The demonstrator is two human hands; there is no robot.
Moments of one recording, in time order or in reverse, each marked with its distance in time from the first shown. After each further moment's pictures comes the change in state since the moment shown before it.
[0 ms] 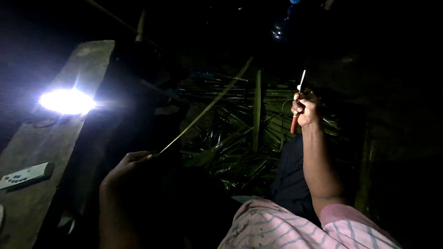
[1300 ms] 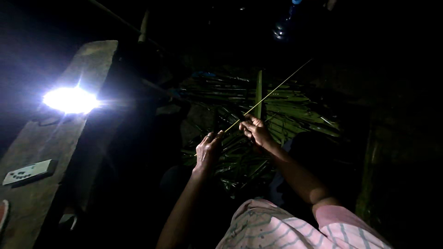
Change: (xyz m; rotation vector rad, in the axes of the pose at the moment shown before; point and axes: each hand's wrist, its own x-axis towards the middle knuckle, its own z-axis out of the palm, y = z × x) left_hand 0.063 0.071 0.240 0.579 0.584 0.734; right_hand -0.069 0.070 0.104 -0.189 -0.298 0.396
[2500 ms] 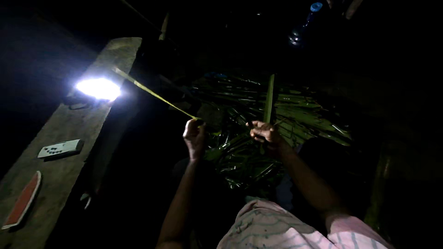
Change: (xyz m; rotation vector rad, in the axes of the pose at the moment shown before) left_hand 0.017 -0.035 -0.046 -0.683 0.382 -0.473; right_hand -0.008 0.003 -0.010 0.016 -0.232 0.160
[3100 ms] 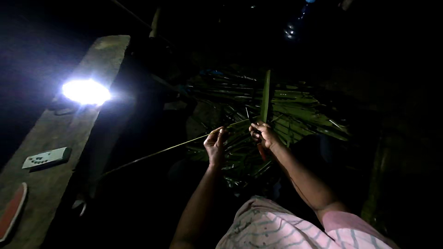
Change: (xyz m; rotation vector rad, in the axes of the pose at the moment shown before) left_hand -0.052 -0.023 0.070 -0.483 -0.036 -0.338; right_hand 0.016 0.013 -0.004 0.205 0.311 0.158
